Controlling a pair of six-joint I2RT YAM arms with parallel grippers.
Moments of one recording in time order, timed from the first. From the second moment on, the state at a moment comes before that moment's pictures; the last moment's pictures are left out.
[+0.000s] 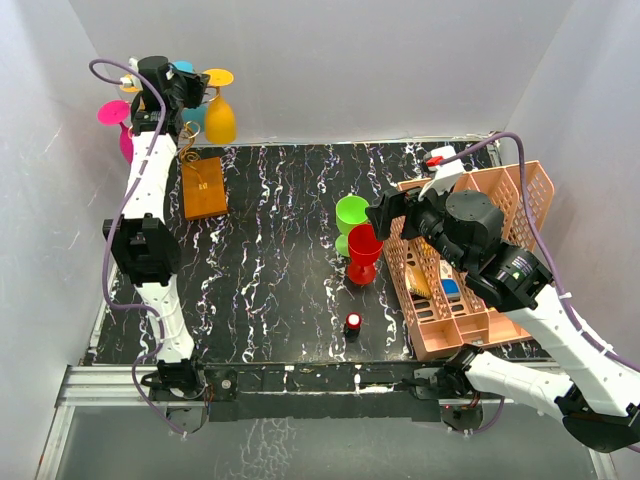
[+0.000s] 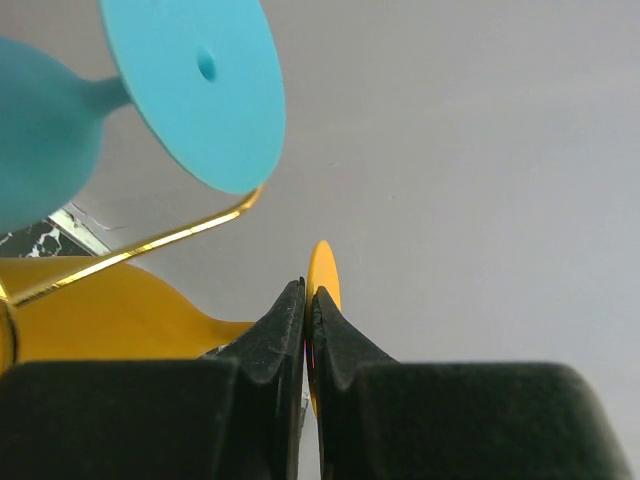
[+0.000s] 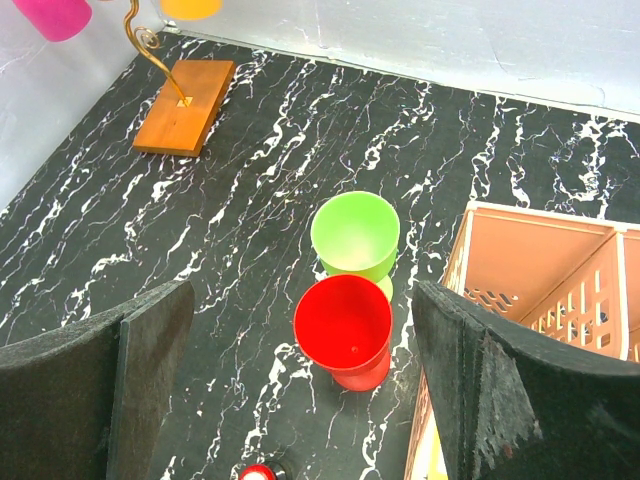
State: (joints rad) left arm 0.02 2.09 2.21 -0.33 0.04 -1.21; right arm 0.73 0.91 1.23 -0.52 0.26 0.21
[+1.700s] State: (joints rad) left arm -0.11 1.36 1.24 0.78 0.68 -1.79; right arm 0.37 1.41 1.29 0.17 -0.64 0.85
